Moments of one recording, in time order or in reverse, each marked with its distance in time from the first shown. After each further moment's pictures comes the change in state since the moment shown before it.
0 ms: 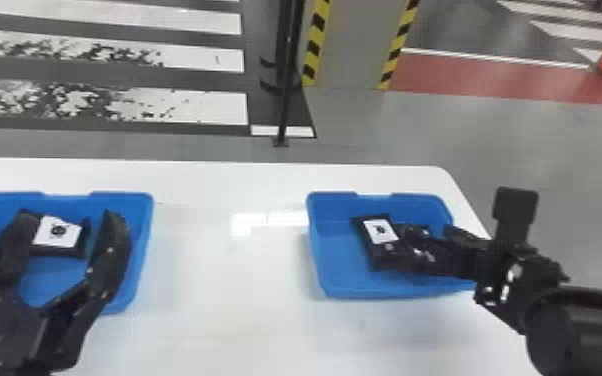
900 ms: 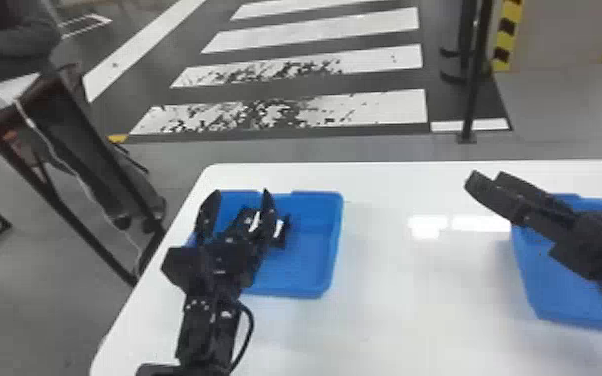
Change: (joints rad) left arm -0.261 -0.022 0.231 0.286 -0.286 0.107 0.109; right arm 0.000 -0.045 0.342 -0.077 -0.552 -0.279 0.142
